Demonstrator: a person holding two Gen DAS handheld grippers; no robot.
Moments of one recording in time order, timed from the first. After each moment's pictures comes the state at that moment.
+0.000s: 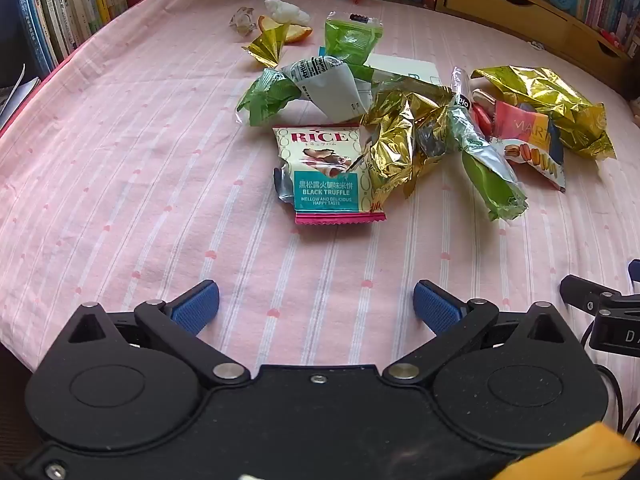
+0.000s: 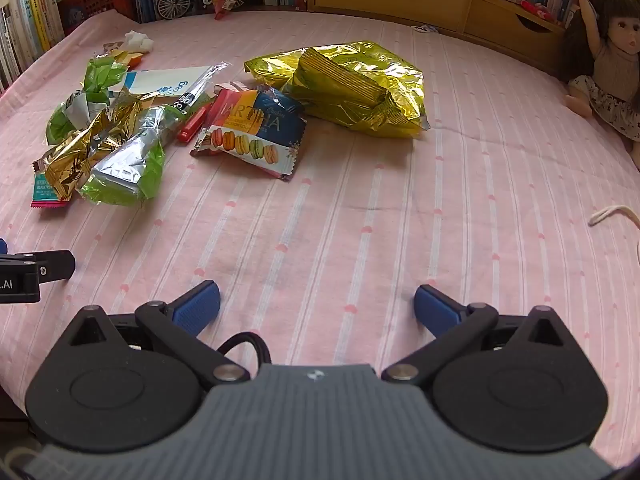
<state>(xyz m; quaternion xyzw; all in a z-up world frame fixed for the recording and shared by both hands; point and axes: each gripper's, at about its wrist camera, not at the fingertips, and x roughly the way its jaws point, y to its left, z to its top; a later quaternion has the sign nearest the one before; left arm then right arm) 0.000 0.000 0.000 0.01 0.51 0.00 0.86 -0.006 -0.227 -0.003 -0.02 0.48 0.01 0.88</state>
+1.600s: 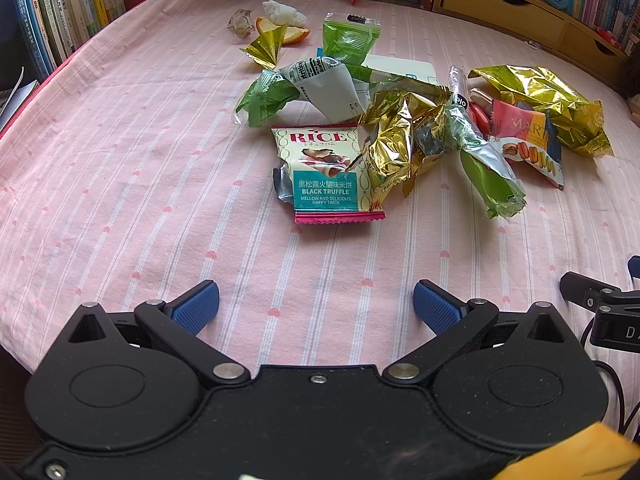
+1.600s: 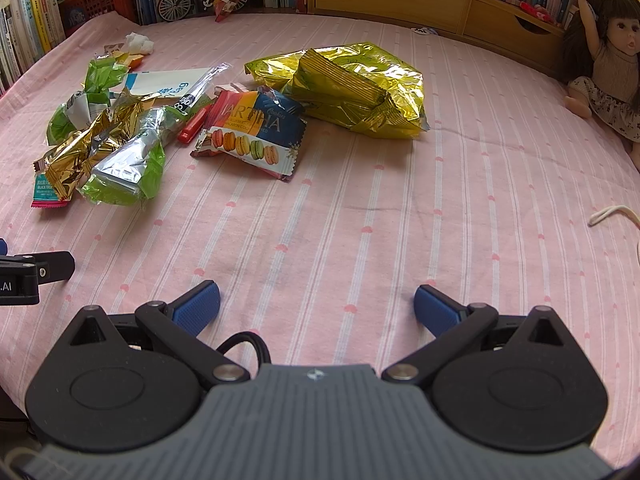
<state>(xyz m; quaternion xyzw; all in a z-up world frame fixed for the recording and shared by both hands) -0.001 -0.001 -0.001 0.01 0.50 0.00 0.86 -0.007 -0.228 -0.003 -0.02 0.48 0.01 0.88</state>
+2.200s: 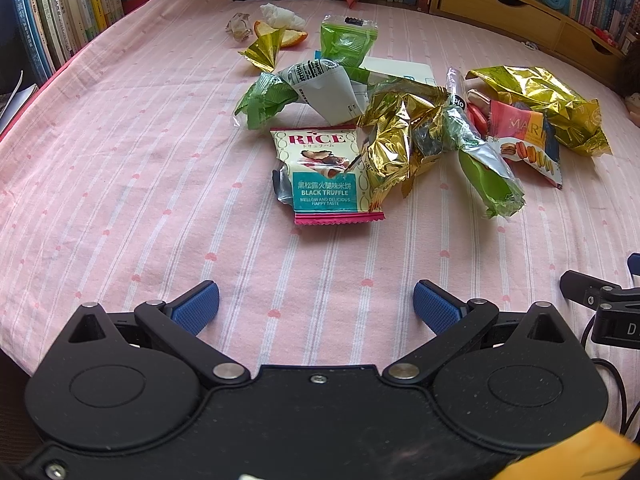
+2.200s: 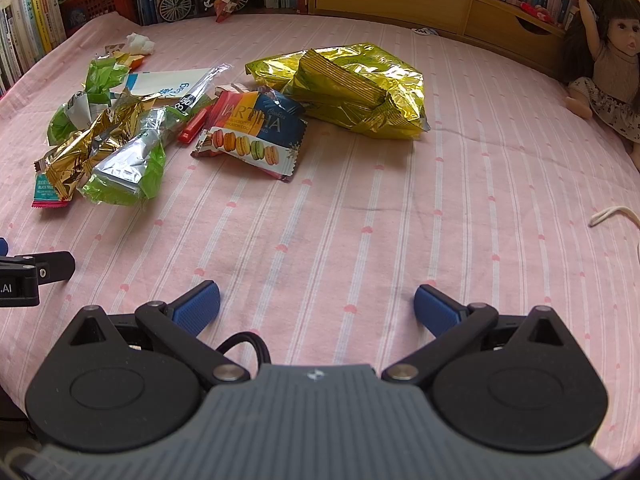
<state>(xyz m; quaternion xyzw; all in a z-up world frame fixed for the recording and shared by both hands) -0.003 0.000 -0.002 0.01 0.50 -0.01 0.87 -0.006 -0.228 -0.003 -0.02 0.48 0.01 0.88</state>
